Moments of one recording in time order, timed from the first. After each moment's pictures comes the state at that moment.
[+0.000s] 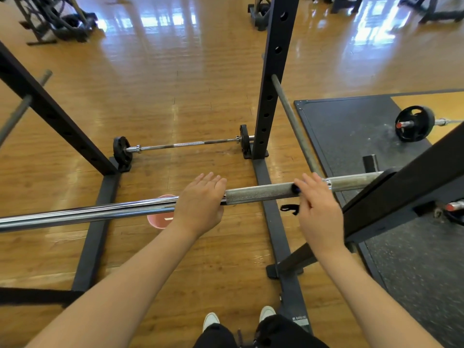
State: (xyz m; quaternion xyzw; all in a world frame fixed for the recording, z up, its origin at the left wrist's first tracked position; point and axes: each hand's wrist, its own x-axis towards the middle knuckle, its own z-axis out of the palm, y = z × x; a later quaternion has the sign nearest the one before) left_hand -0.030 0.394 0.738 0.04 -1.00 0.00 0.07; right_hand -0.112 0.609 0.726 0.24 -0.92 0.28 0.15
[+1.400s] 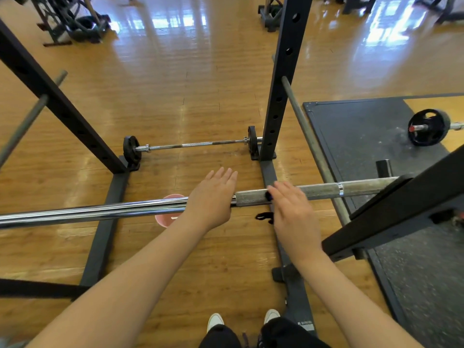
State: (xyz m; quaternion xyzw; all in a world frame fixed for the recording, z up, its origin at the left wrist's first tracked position) left_hand -0.044 0.389 0.754 0.06 -1.00 0.01 -0.07; right_hand -0.089 0.568 0.720 0.34 -0.89 0.26 0.17
